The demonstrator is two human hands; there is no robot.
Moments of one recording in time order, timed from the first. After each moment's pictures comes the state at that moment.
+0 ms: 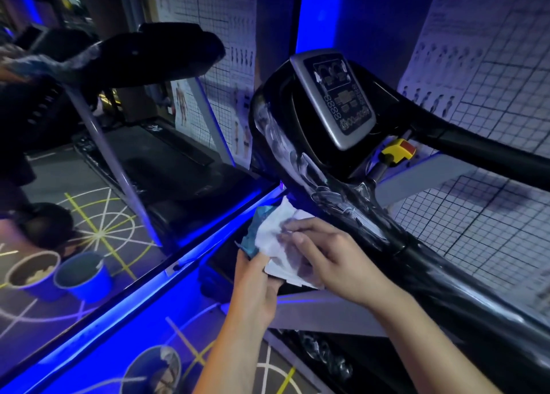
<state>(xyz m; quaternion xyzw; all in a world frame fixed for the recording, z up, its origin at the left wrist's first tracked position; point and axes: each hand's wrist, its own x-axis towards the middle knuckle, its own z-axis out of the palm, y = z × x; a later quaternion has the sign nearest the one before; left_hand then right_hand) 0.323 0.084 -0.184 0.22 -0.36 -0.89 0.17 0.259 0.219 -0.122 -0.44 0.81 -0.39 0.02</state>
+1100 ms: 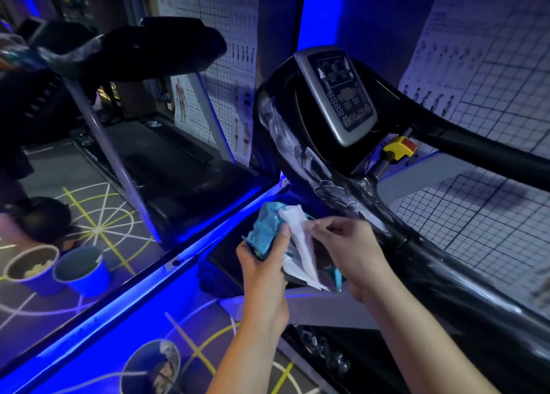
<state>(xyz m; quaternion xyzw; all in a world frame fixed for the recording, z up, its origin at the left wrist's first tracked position) 0.340 0.104 -0.173 0.27 -0.37 -0.87 0.21 0.284 0.204 -0.105 -0.08 0.77 -0.62 0.12</state>
